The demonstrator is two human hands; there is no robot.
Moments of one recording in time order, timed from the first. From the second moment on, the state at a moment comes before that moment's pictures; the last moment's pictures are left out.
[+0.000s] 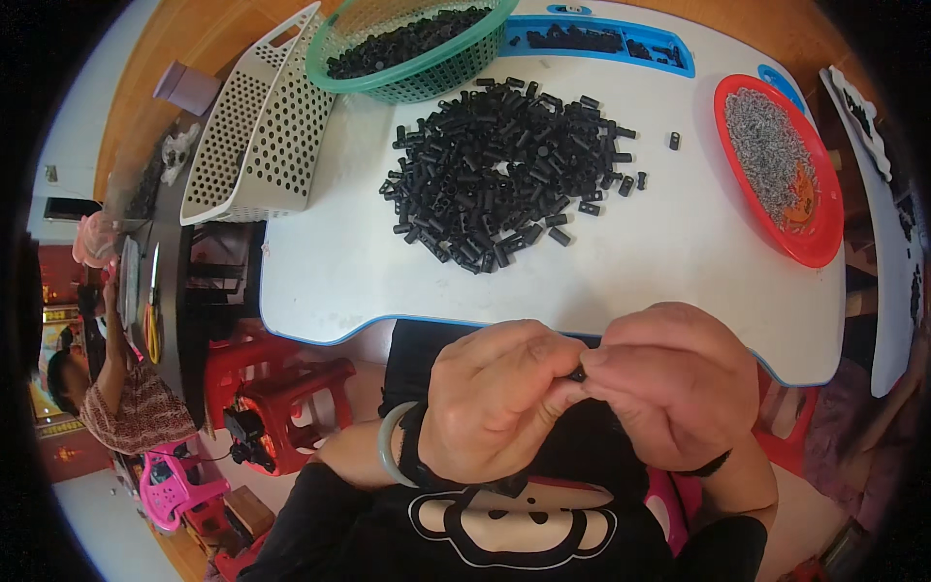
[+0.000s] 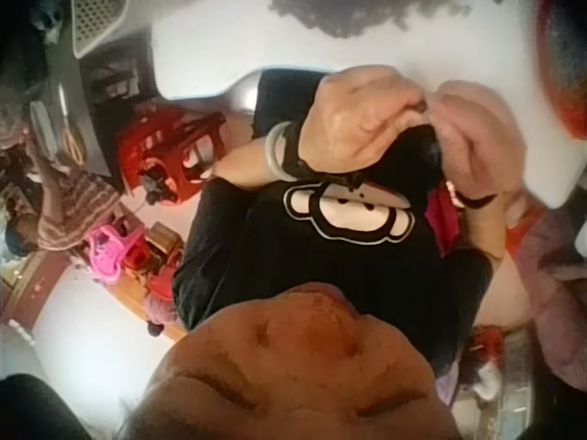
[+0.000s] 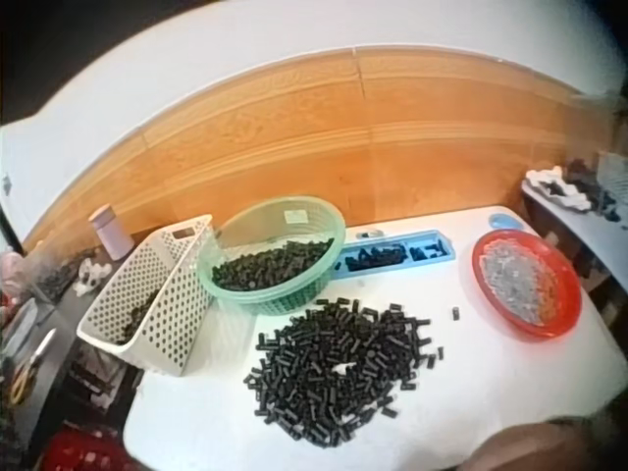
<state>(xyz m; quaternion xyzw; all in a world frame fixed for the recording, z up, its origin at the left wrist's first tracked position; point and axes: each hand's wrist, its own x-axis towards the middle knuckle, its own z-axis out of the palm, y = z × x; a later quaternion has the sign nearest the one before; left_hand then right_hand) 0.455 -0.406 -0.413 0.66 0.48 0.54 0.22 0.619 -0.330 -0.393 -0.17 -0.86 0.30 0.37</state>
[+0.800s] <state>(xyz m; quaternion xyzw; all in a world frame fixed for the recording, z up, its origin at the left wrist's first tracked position) 0.454 -0.408 -0.416 0.63 0.44 0.58 0.27 0.613 -0.330 -0.412 -0.21 -0.35 0.90 0.17</state>
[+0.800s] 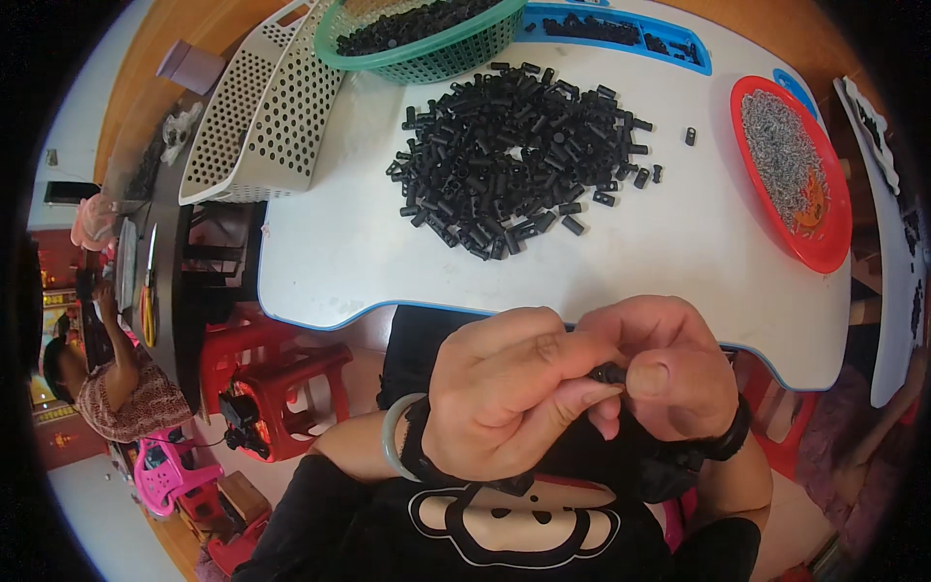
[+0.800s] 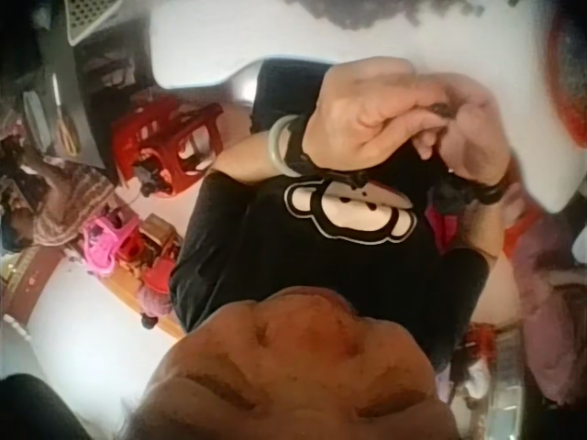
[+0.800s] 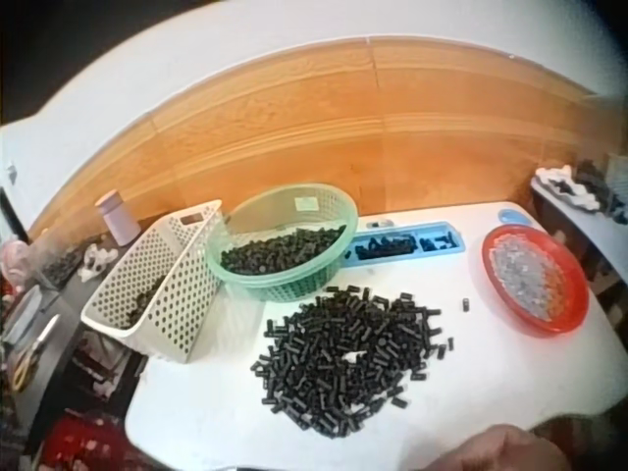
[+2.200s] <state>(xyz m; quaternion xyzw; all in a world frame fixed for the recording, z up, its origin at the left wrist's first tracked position) 0.472 -0.401 -0.420 0.60 0.46 0.65 0.11 0.608 -0.346 -0.437 -0.16 -0.34 0.88 0.29</state>
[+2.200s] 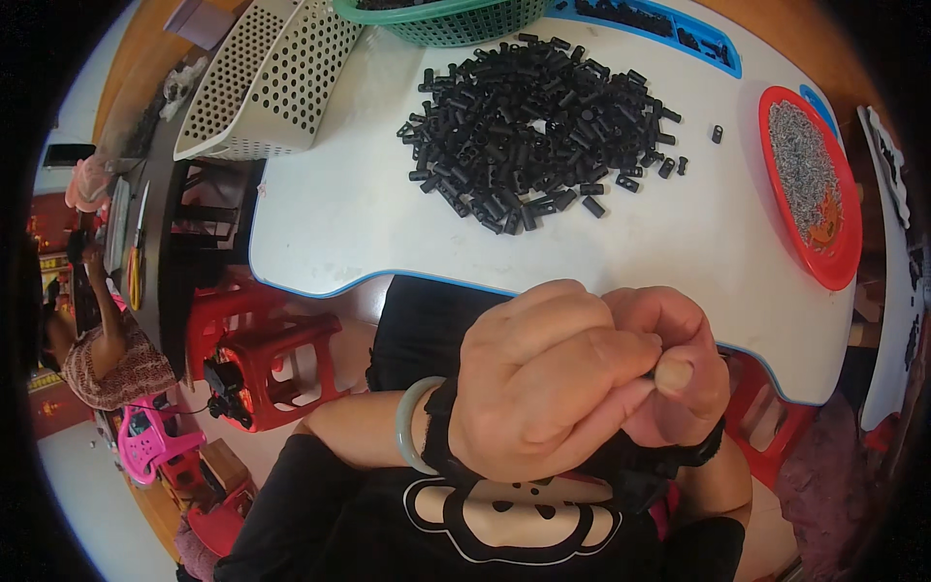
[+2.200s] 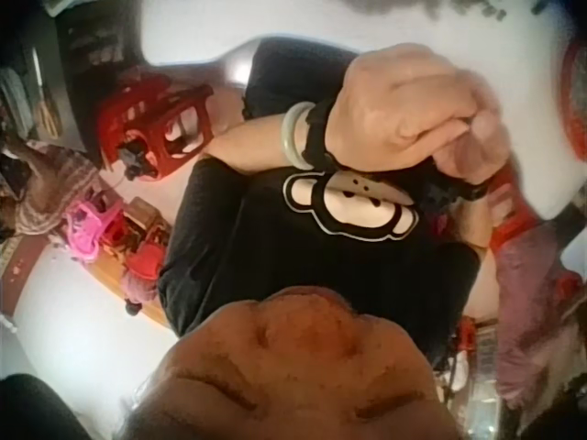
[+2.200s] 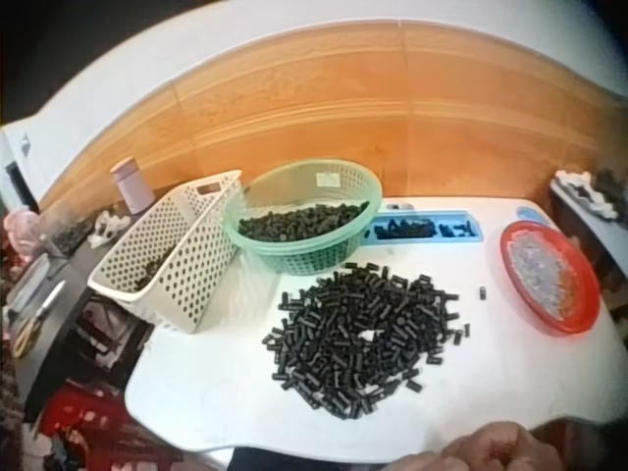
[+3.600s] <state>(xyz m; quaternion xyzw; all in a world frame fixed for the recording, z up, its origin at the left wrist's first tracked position) 0.439 -0.395 -0.455 0.58 0.57 0.56 0.17 0.589 -0.305 -0.364 -0.26 -0.46 0.81 0.24</state>
